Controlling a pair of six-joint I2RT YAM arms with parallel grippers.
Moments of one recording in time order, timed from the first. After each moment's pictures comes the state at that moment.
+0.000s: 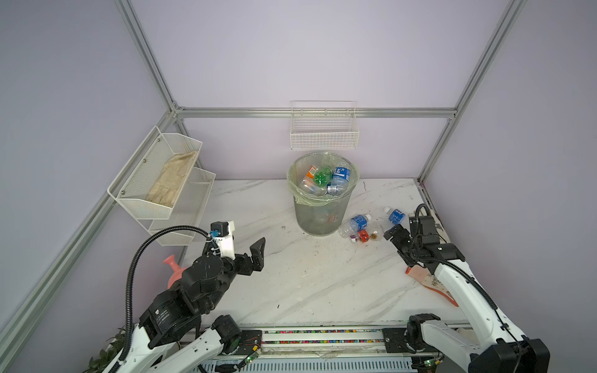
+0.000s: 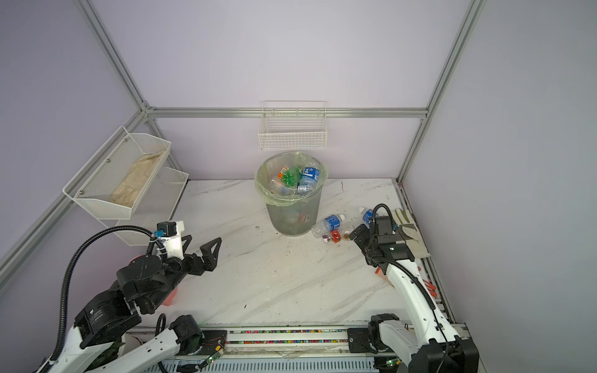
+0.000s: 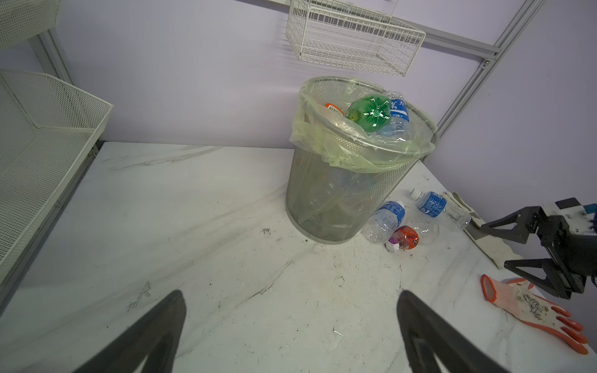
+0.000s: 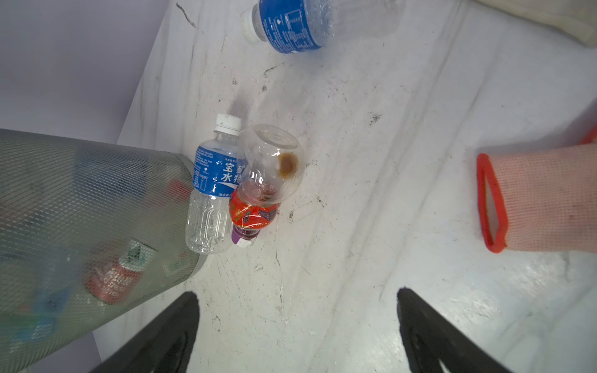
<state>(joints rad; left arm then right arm) -0.79 0.52 0.99 -0.81 -0.51 -0.38 0.13 1.05 0.82 -0.65 -0.01 1.00</state>
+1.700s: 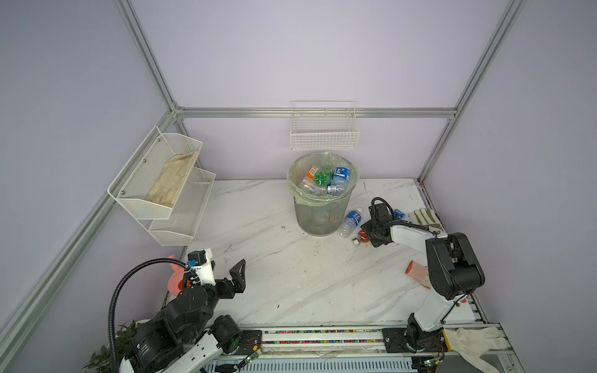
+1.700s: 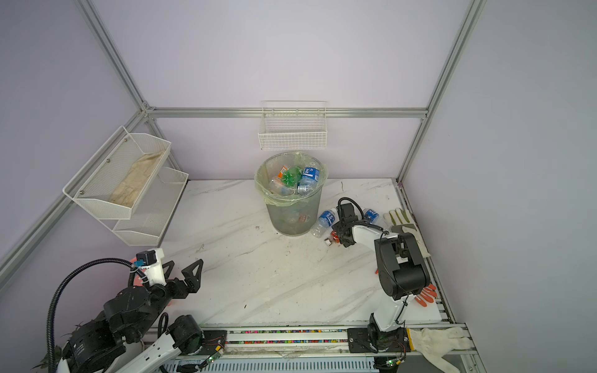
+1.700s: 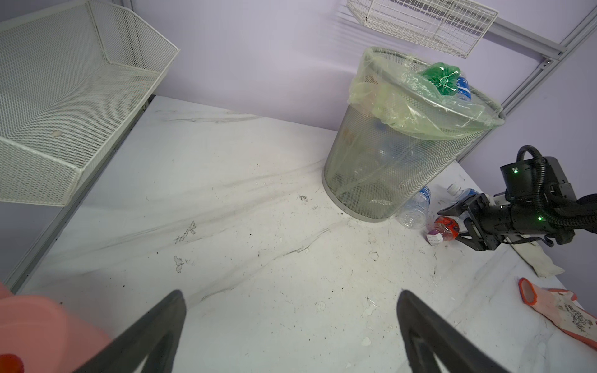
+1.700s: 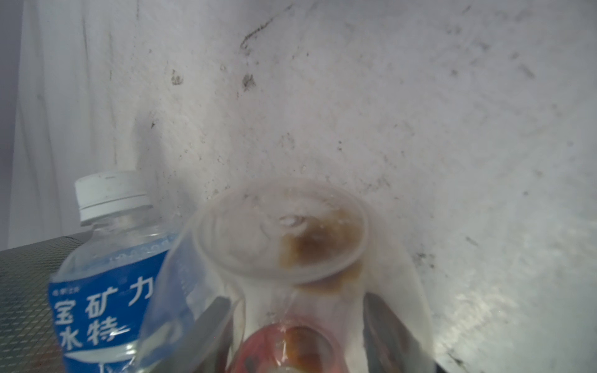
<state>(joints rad) -0.78 0.21 0.82 -0.99 -0.59 -0.50 0.26 1.74 0.98 -0.28 0.13 1.24</state>
